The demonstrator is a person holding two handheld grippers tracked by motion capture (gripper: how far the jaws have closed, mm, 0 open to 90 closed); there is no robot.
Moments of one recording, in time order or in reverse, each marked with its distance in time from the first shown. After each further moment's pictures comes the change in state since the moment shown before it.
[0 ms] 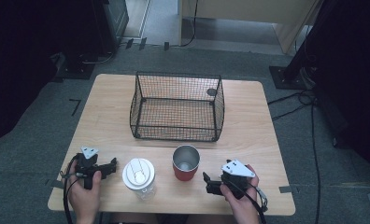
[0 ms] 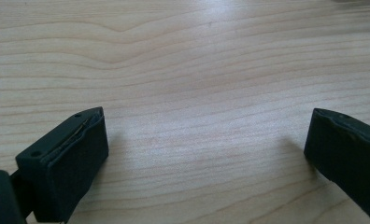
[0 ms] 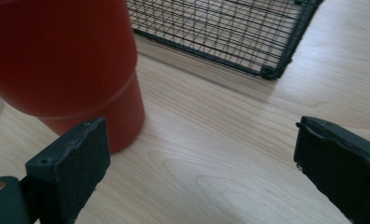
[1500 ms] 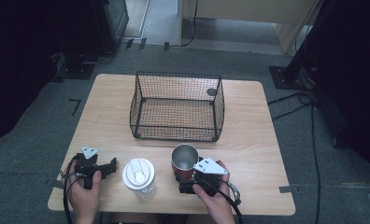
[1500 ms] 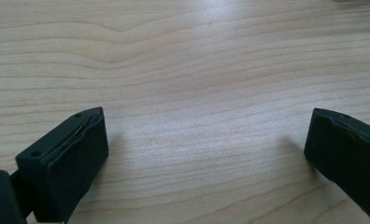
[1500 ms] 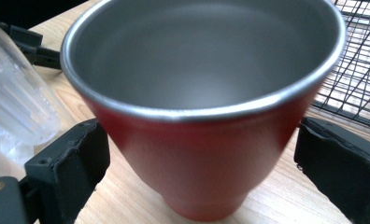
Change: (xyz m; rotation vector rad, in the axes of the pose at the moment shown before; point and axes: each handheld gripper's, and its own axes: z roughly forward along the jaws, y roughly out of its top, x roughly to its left) left arm 0.000 0.000 0.000 0.000 0.000 0.000; right arm 0.061 0.020 0.035 -0.074 0.159 0.003
